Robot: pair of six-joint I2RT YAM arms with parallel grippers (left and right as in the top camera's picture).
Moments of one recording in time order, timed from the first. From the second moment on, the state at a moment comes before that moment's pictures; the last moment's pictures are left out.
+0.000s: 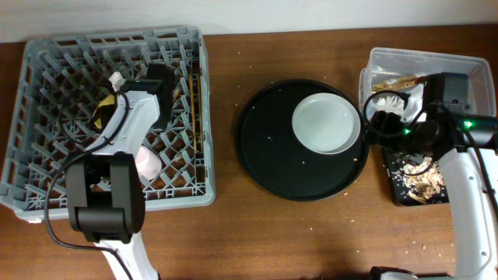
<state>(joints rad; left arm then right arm) -0.09 2.04 1.55 -1.03 -1.06 -0.48 -0.16 1.38 1.33 -1.15 -0.26 0.31</state>
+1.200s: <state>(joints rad) -0.44 2.44 2.50 -1.48 0.04 -0.40 -0.16 1.38 1.33 -1.17 -0.26 0.31</state>
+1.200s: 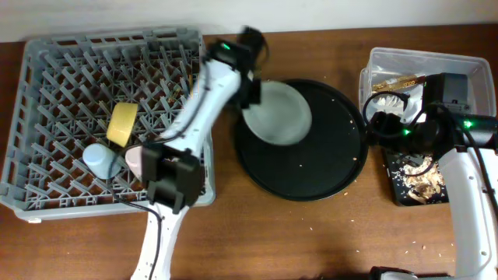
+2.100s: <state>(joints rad) -0.22 2.06 2.05 -1.51 -1.00 -0.44 -0.16 1.38 1.33 -1.15 -0.26 0.31</state>
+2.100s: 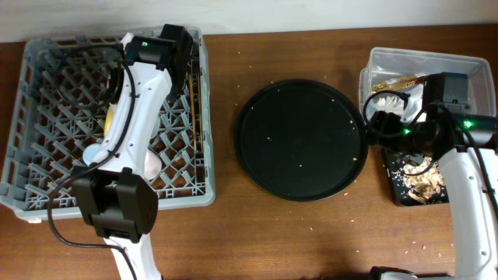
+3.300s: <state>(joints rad) -0.11 1.19 2.14 -1.69 -0.10 -0.30 -0.02 0.73 1.18 -0.82 -0.43 -0.17</state>
